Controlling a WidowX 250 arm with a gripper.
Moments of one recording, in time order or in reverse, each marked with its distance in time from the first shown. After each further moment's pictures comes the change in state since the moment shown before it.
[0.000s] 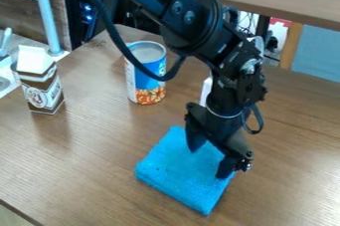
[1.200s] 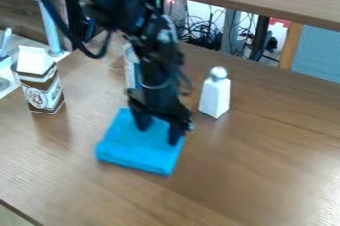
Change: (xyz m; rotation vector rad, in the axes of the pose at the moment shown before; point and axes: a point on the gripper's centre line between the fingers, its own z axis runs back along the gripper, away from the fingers) arm -0.037 0.115 -0.032 -0.005 0.041 0.359
